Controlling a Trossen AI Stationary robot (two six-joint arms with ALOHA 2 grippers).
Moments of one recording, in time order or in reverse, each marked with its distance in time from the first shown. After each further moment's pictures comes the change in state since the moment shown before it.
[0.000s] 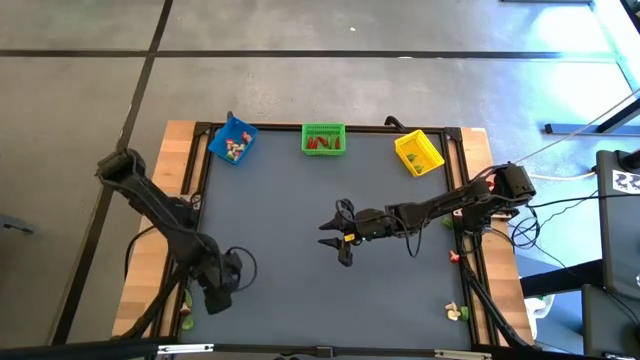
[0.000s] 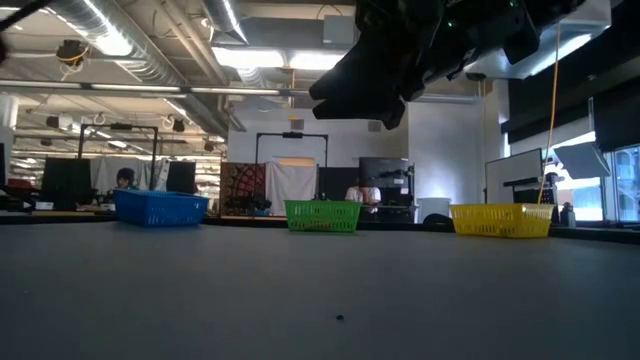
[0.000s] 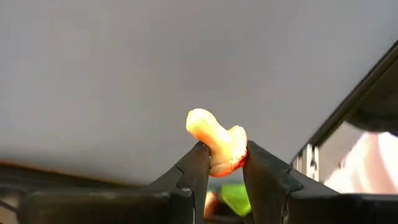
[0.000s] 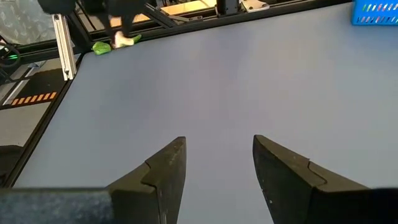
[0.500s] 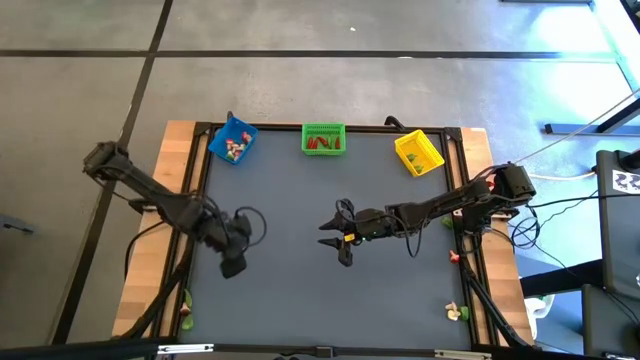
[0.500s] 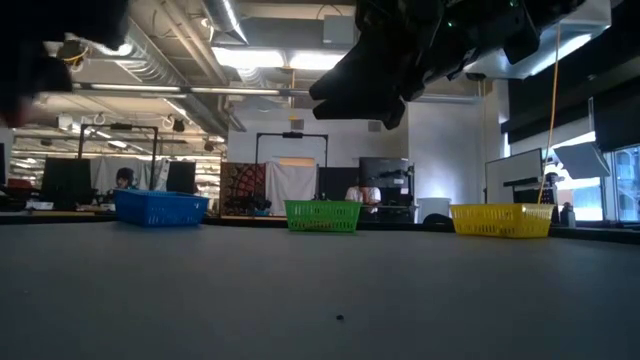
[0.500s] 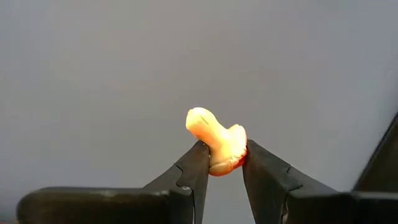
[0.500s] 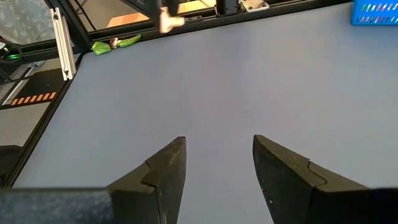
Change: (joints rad) left arm 0.273 -0.216 0.000 -0.112 -0.293 0.288; right arm 0.000 0.000 0.000 -0.001 0.002 0.000
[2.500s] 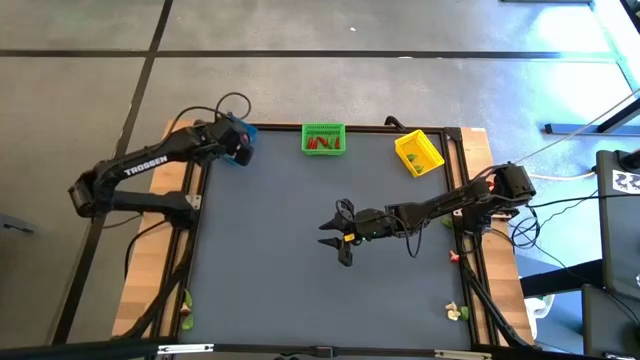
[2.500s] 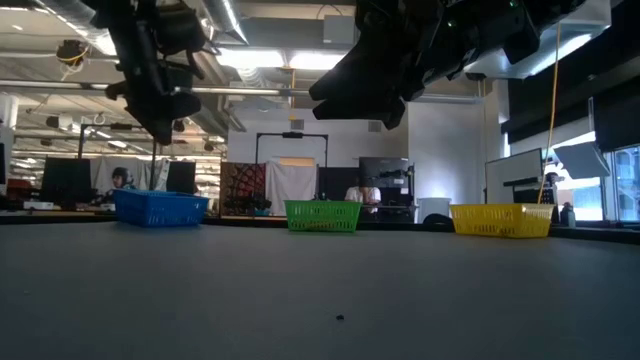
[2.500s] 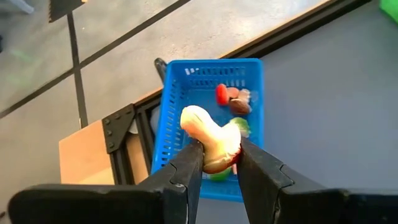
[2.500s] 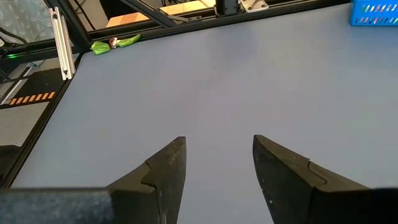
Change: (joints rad) left arm 1.149 -0.093 0.000 0.113 -0.544 0.726; right arm 0.000 0.000 0.000 0.000 0.003 -0.003
